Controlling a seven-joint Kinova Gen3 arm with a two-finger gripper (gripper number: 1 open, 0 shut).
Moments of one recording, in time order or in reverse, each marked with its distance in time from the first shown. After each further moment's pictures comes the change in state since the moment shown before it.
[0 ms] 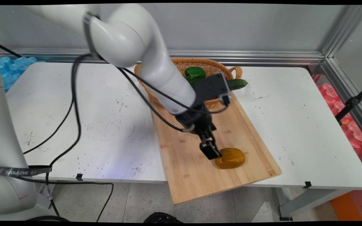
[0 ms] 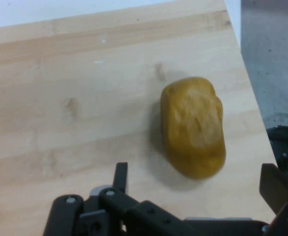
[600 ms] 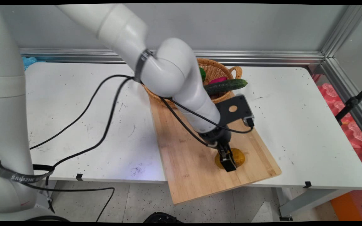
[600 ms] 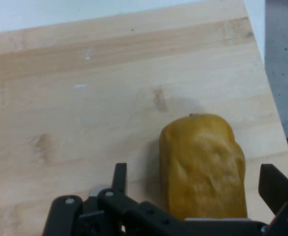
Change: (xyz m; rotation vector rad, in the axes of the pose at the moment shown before) arm 0.026 0.011 0.076 0.024 -0.037 -0.008
